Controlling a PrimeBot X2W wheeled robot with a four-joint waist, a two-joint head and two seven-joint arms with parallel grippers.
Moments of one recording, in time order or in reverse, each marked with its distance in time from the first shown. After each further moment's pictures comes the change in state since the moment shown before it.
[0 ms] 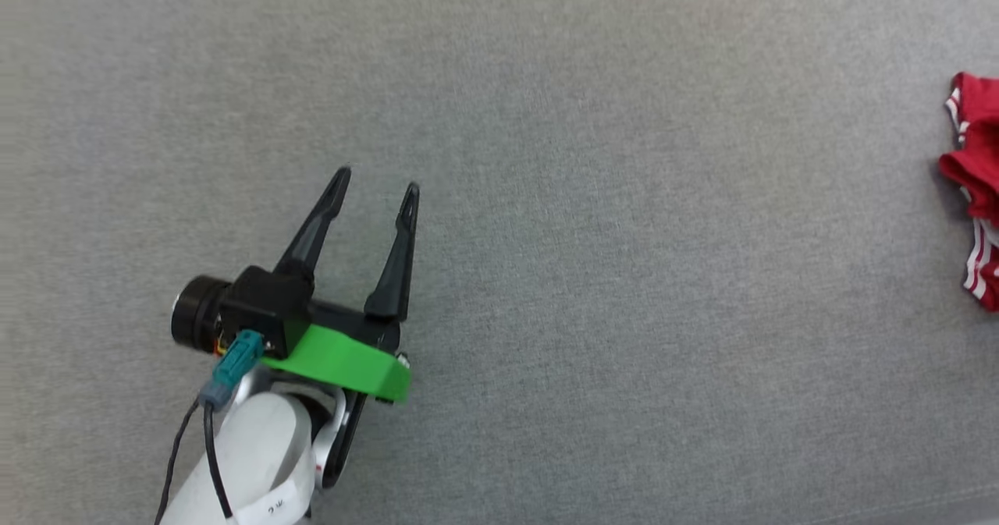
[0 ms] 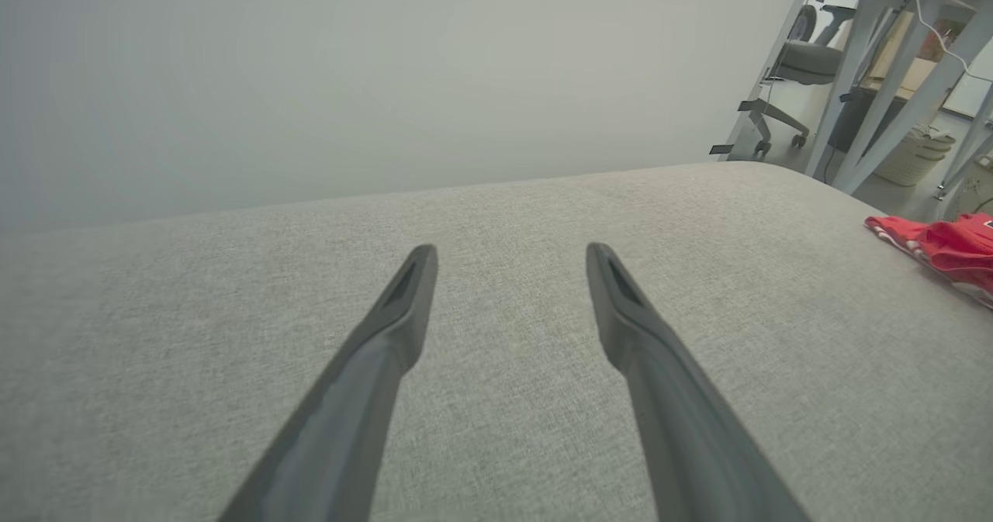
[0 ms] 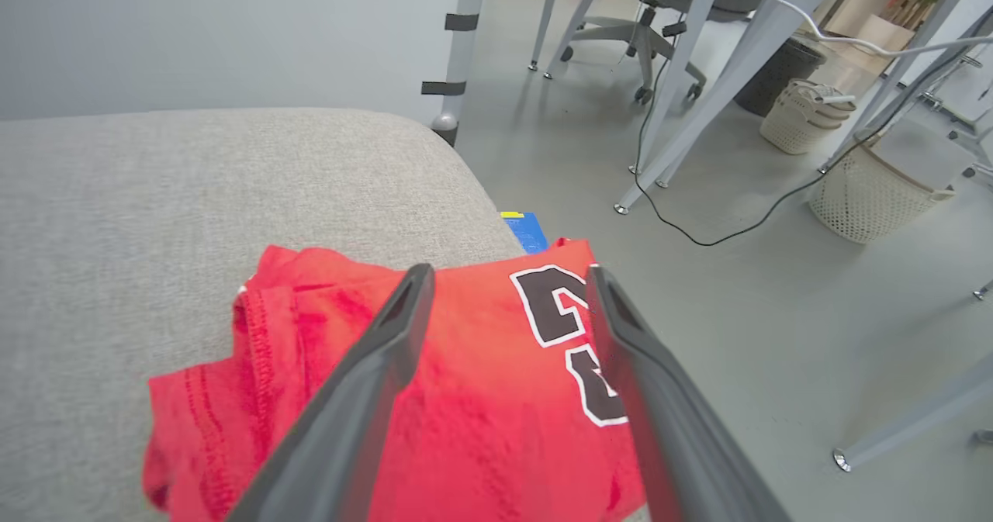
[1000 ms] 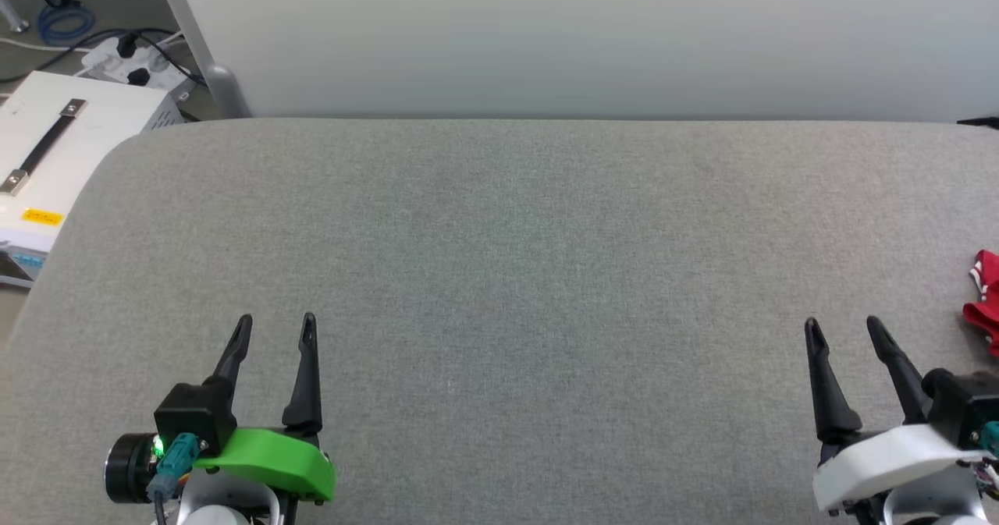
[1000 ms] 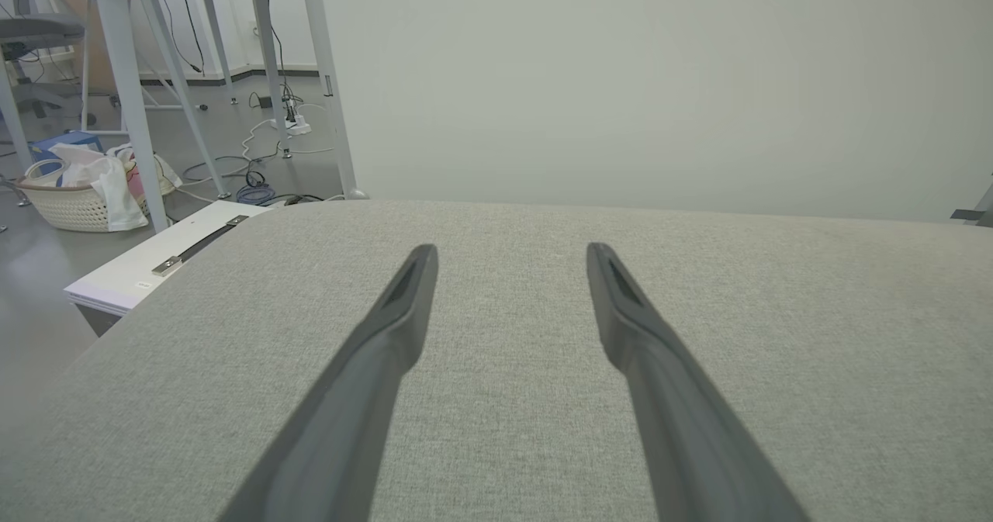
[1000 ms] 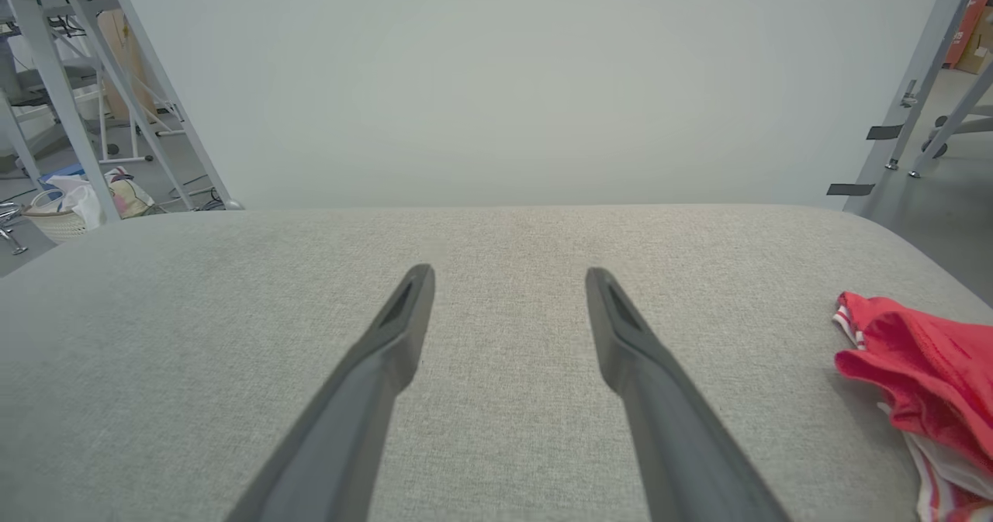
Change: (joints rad) left arm 0.268 0.018 0.151 0.093 -0.039 0.080 -0.020; right arm 0.582 0.366 0.348 -0.650 0.079 0.000 0.076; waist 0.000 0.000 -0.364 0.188
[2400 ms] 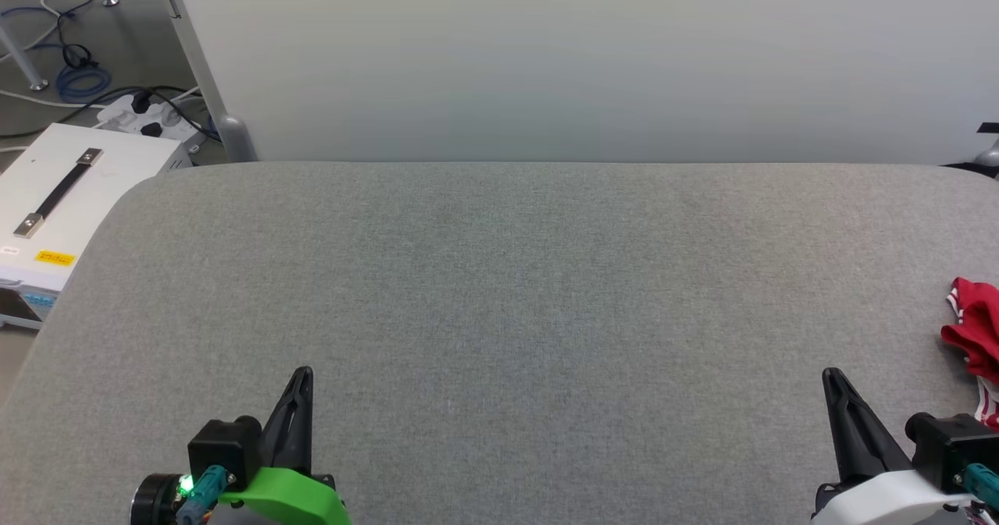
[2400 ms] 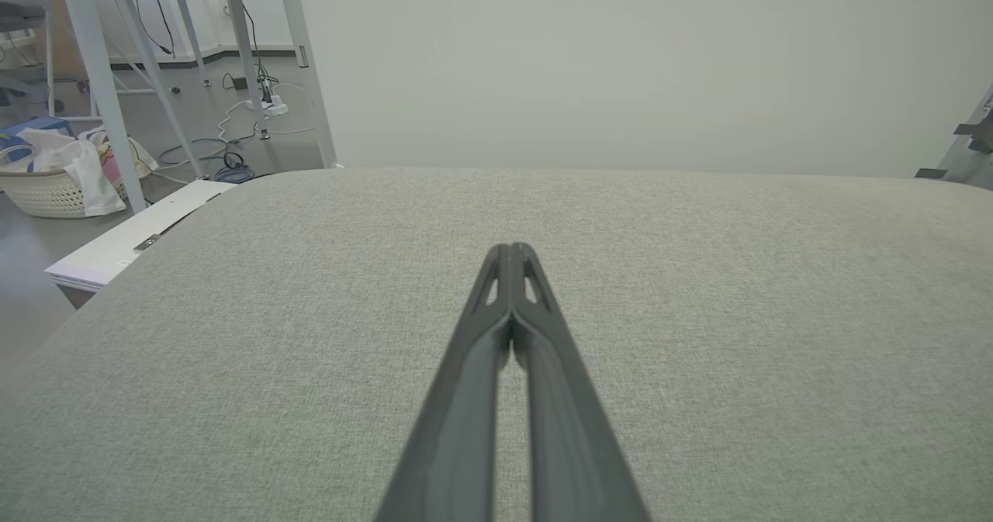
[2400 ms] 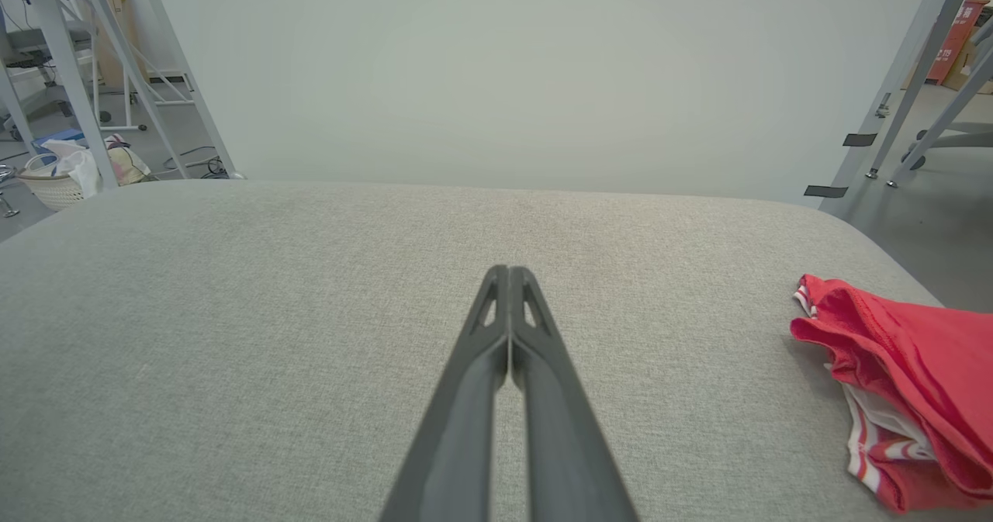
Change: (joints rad) left arm 0.055 0.001 -0.054 0.073 -0.007 -0.021 0.003; right arm 0.151 0.022 0.021 -0.128 -0.063 0.000 0.087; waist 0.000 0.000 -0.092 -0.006
